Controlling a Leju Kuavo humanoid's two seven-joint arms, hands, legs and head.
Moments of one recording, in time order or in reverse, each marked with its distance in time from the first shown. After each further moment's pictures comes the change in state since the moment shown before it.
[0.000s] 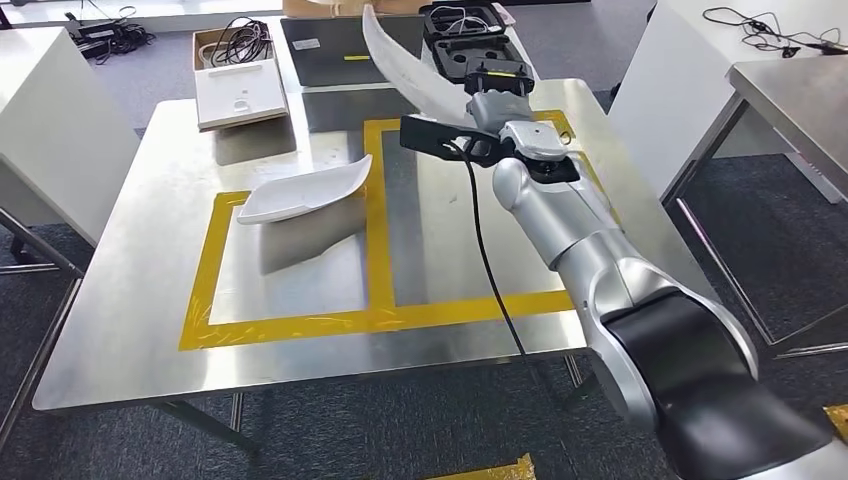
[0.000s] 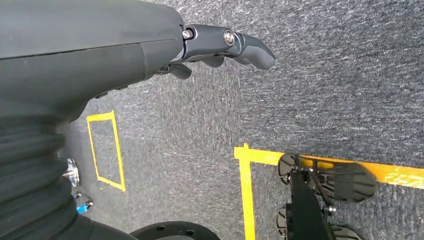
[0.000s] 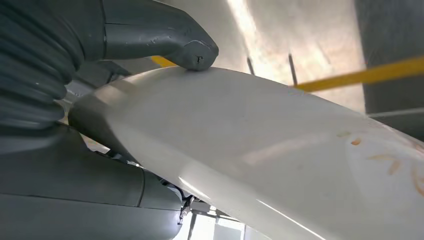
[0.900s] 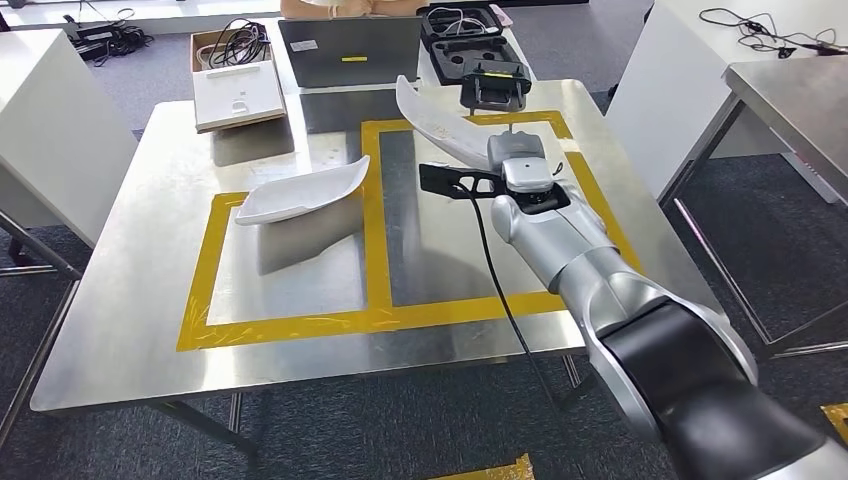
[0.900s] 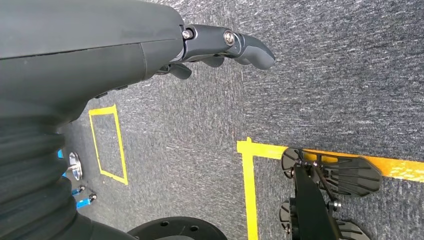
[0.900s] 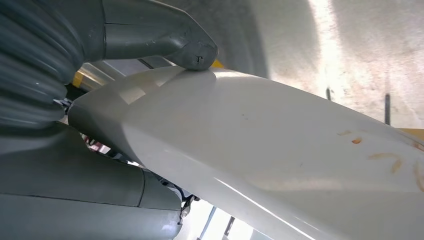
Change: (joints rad) left arm 0.012 0.007 -0.001 0.001 0.025 0.000 0.005; right arm 0.031 -0.020 0.114 0.099 0.070 0.002 0.164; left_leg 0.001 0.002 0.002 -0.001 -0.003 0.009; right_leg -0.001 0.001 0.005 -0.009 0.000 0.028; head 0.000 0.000
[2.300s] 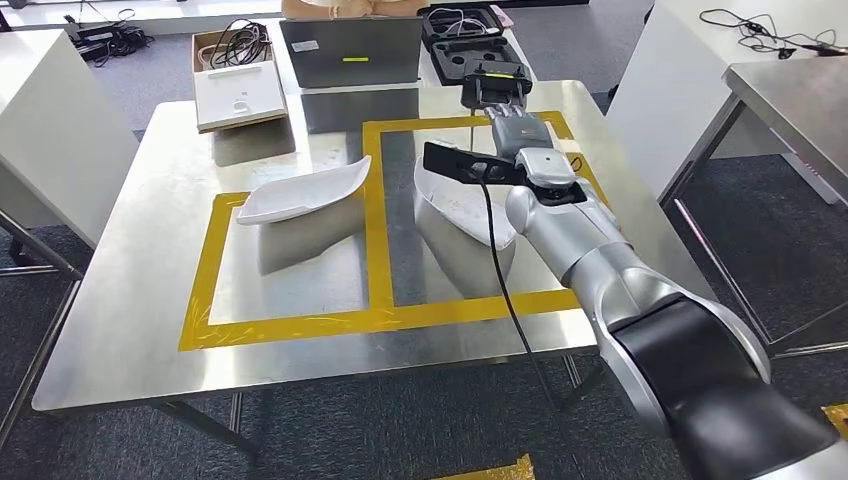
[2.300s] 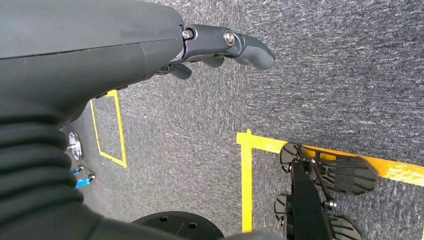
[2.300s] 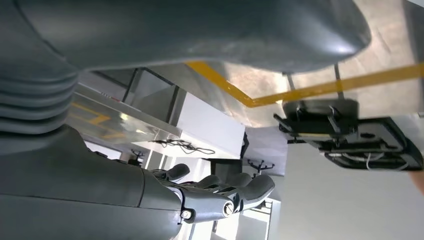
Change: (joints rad) left arm 0.002 0.019 0.036 0.000 0.046 0.000 0.017; right arm -0.021 -0.034 -0.030 0.001 -0.104 -0.154 -0.138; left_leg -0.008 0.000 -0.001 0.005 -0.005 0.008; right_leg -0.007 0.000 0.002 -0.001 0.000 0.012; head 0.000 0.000
